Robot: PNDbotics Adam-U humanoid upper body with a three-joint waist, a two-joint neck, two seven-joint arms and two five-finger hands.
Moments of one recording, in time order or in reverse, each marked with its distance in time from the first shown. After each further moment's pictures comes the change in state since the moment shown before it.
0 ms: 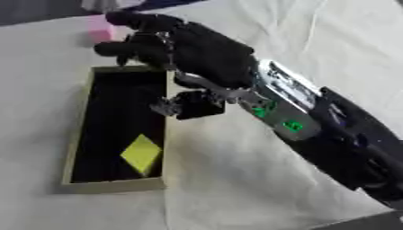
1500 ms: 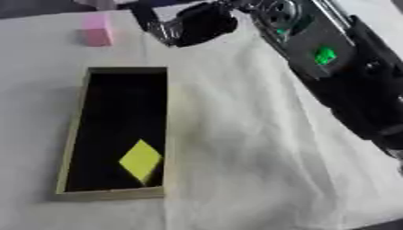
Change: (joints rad) left arm -0.215 0.164 -0.045 0.068 -0.102 -0.044 -0.065; right arm -0.125 -0.106 -0.173 0.007 -0.410 0.236 0.164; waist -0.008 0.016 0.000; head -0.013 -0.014
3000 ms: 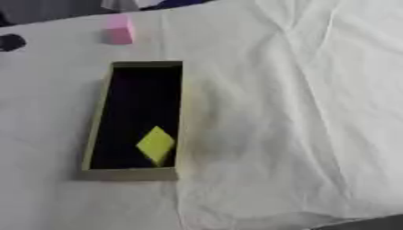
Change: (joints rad) left arm -0.512 0.289 -0.171 0.741 -0.545 -0.330 -0.297; right arm 0.530 -0.112 -0.325 -0.007 -0.368 -0.570 -0.428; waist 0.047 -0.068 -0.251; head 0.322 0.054
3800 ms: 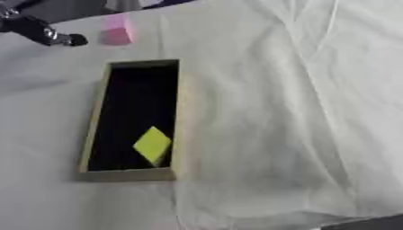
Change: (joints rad) left arm -0.135 -0.093 0.033 0.293 -0.136 -0.008 -0.078; right arm 0.115 0.132 0.008 0.000 0.146 -0.061 -0.090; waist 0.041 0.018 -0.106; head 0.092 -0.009
